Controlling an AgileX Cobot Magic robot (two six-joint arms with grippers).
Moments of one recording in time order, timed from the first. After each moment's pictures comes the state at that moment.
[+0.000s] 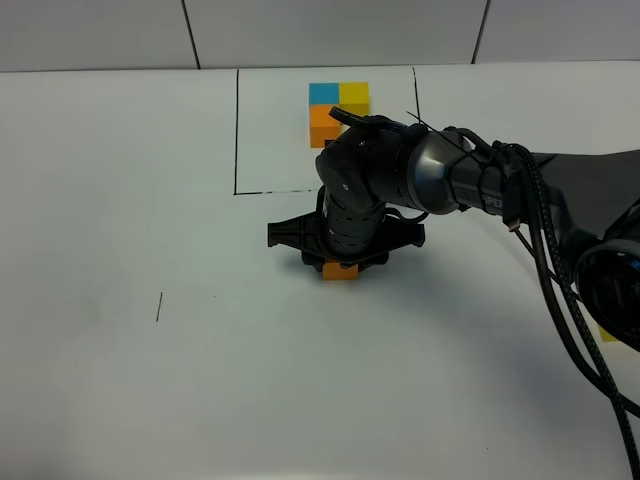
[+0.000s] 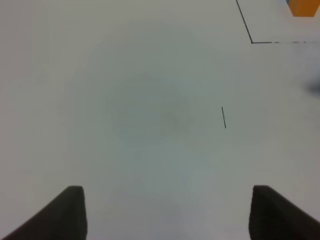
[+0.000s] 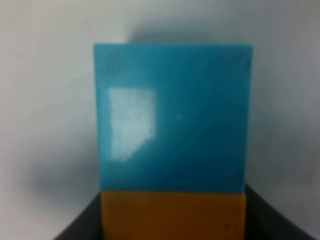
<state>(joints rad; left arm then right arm) -0.03 -0.01 -0.50 0.01 1.06 -0.03 0.71 2.24 -1.58 -0.11 0.75 0.77</state>
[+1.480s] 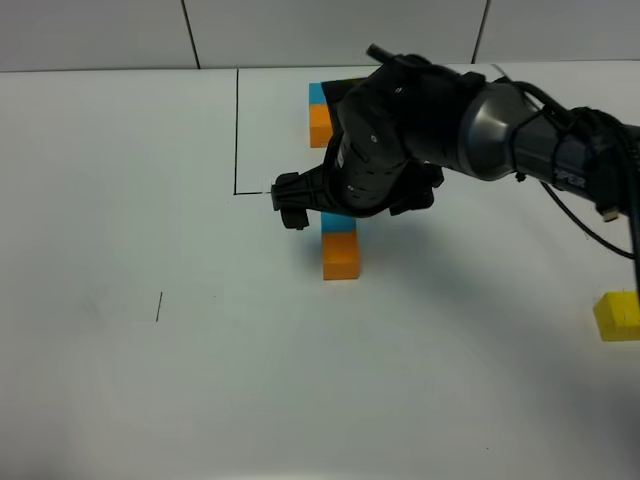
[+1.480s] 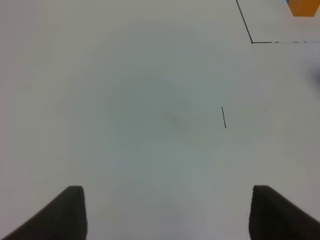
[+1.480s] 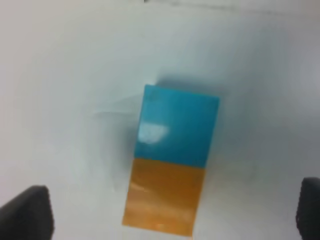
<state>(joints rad) -0.03 -0.01 -0.50 0.01 1.06 -0.03 0.70 2.05 -1.57 -0.14 0.81 0.58</state>
